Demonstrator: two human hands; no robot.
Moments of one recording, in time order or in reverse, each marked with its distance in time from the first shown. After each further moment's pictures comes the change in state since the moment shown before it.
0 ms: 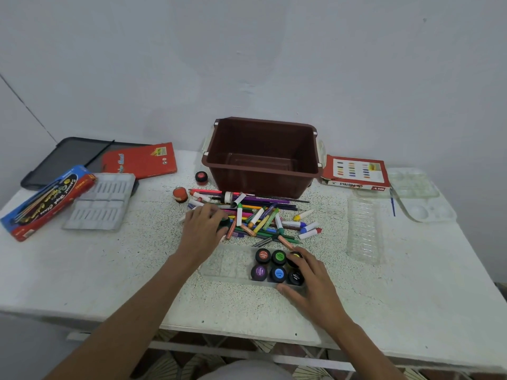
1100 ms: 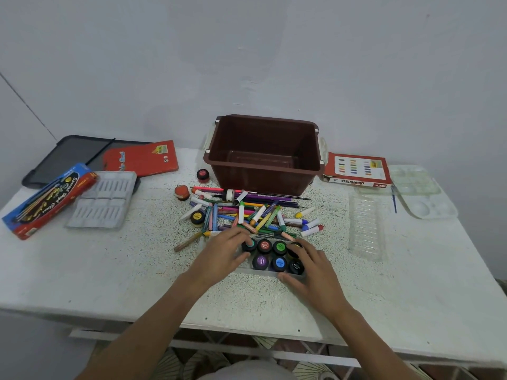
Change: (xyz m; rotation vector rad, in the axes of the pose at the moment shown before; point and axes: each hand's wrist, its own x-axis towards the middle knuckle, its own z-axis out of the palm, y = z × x) left_hand -0.037 0.032 -0.002 -0.400 -0.138 0.225; right_hand 0.016 0.000 -0.001 -0.141 -0.022 0.011
